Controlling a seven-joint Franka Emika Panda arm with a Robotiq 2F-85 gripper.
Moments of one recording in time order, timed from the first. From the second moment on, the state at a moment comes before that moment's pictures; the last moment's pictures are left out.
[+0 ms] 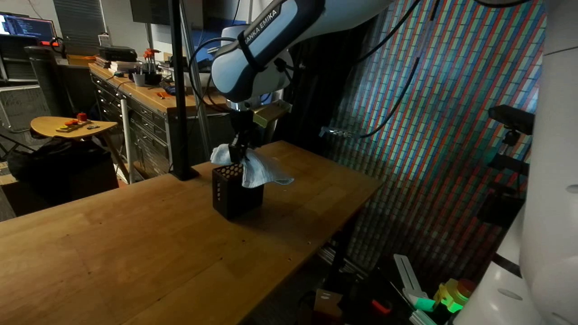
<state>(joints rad) -0.05 0.33 -0.02 -1.91 -0.19 2.25 -0.26</state>
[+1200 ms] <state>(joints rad) -0.05 0.46 0.02 -1.81 -0.01 2.18 -0.22</state>
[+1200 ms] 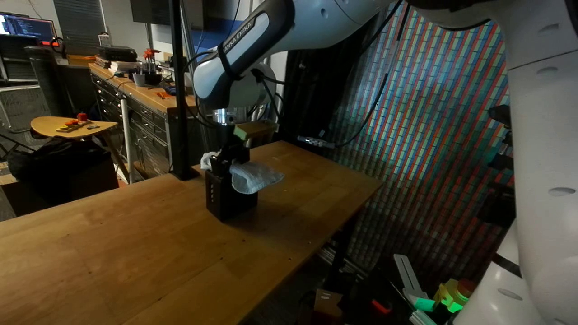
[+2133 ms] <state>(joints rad) -0.04 0.43 0.02 -1.78 -0.06 2.09 -0.22</state>
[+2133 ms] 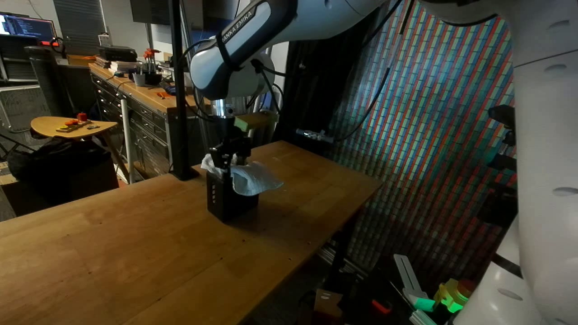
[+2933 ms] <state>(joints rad) -0.01 0.37 0.02 -1.71 -0.15 1.98 -0.22</state>
